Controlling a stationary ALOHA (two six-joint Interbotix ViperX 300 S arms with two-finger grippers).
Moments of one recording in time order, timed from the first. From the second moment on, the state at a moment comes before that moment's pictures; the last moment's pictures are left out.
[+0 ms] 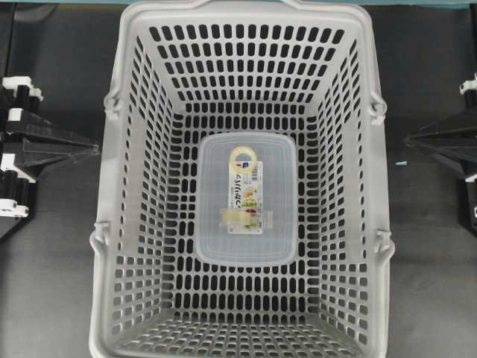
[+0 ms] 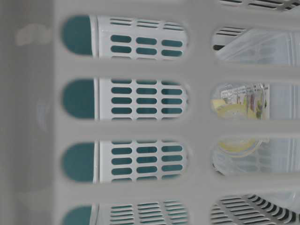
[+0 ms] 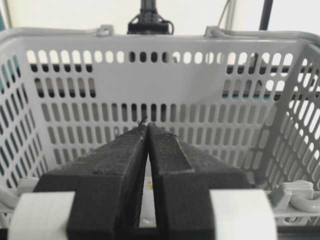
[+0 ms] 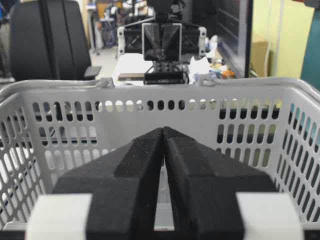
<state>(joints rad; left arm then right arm) 0.00 -0.96 1.17 0.00 -0.29 0.00 0.00 -0.97 1.18 0.00 -0.29 0.00</state>
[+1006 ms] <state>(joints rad) -0.08 -0.33 0.42 0.04 0.50 -0.02 -0.02 -1.05 1.16 0.01 -0.21 0.01</state>
